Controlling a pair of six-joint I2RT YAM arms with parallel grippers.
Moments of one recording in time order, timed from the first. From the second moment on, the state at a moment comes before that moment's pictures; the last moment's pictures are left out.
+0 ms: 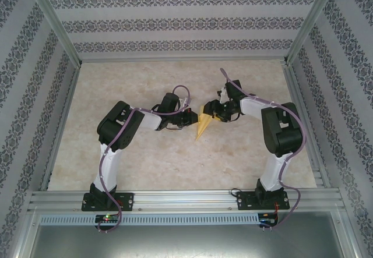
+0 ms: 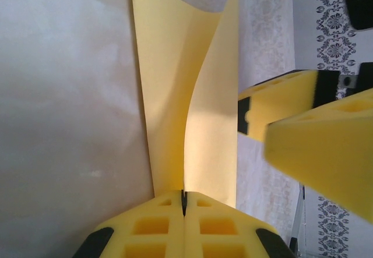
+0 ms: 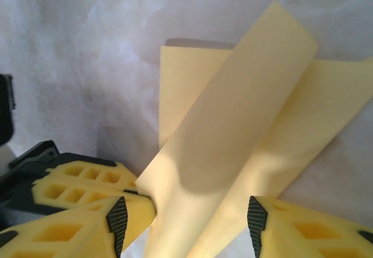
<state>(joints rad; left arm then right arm) -0.52 2.17 1.14 0.39 0.69 -0.83 0.23 1.87 1.11 -0.34 -0.56 0.53</state>
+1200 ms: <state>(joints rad) -0.52 2.17 1.20 0.25 0.69 -0.77 0.27 1.90 1.13 -0.29 -0.55 0.57</state>
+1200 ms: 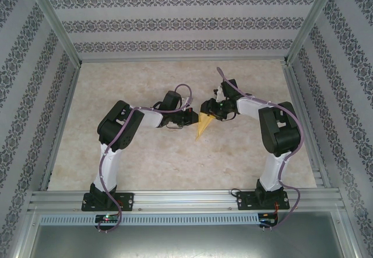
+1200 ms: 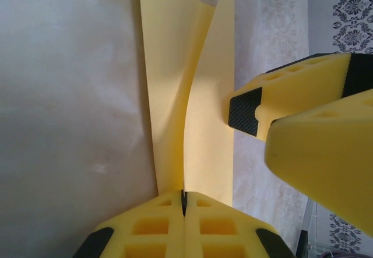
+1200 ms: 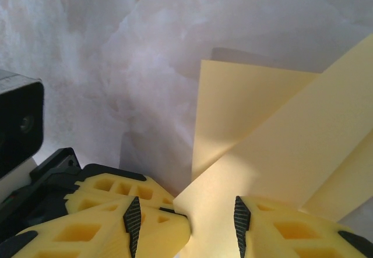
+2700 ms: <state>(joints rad) -0.50 1.82 0.97 0.21 0.67 -0.76 0.26 1.91 1.09 -0.29 -0.53 0.55</state>
